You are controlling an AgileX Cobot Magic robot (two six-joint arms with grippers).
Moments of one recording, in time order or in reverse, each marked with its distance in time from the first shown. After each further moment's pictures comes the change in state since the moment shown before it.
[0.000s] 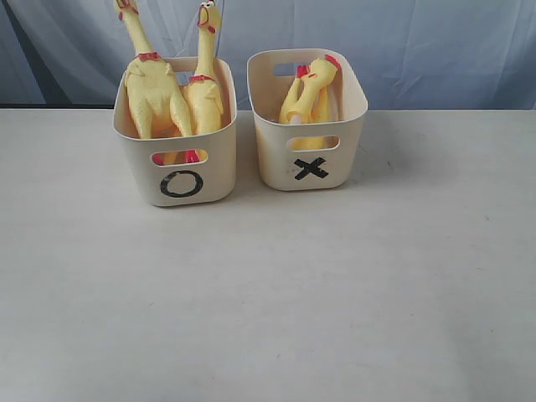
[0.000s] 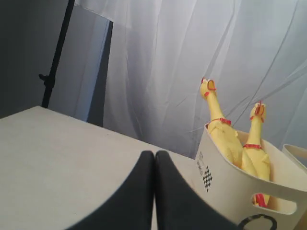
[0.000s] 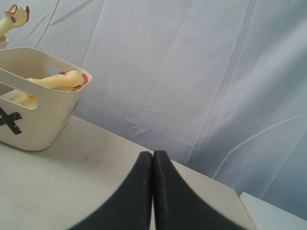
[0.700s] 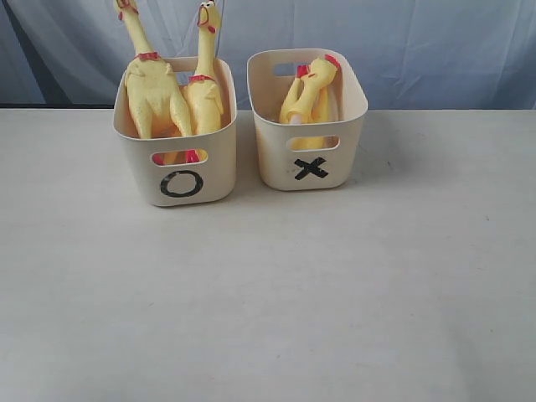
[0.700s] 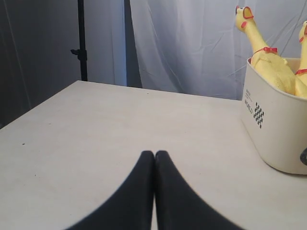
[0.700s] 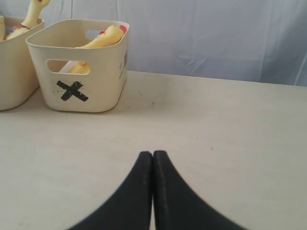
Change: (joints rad) left arm 0.000 0.000 0.000 -0.007 0.194 0.274; right arm 0.000 0.000 0.000 0.216 0.260 0.194
